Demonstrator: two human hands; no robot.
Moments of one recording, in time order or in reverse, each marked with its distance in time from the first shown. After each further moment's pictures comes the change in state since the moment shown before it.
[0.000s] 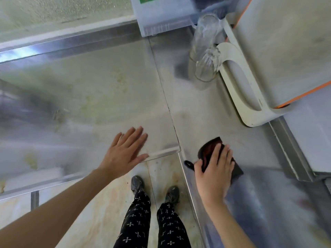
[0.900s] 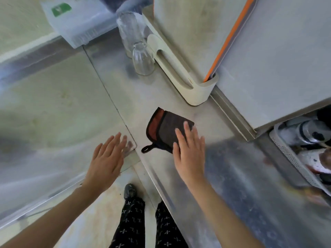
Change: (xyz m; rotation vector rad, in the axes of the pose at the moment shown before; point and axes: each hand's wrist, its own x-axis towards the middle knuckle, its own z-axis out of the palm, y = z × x) left_hand 0.008 0.080 -0.006 -0.036 0.009 0.060; right_hand 0.007 0.052 -0.019 0.152 0.135 -0.157
